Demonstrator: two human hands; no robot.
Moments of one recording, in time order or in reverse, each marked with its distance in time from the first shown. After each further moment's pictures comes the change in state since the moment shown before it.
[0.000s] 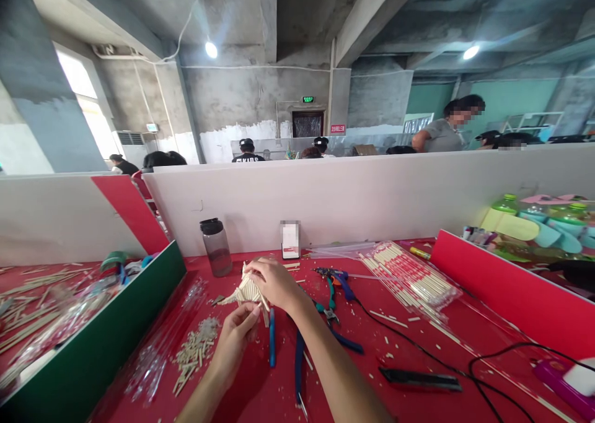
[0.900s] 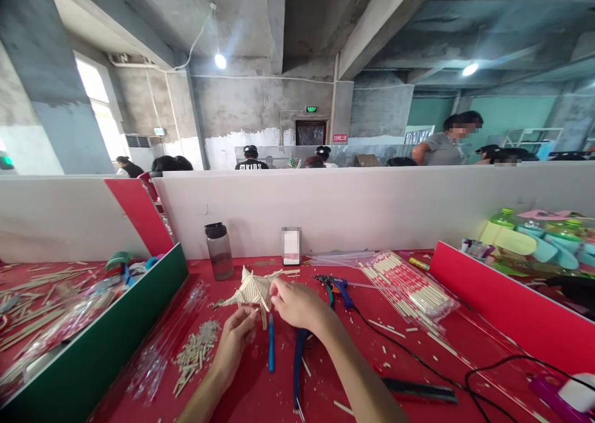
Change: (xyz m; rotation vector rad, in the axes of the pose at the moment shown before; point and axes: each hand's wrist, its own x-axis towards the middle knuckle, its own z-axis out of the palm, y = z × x) left_hand 0.010 -0.021 -0.016 -0.039 0.013 0.027; right_hand -0.043 -0.023 -0.045 -0.231 -0.304 0.306
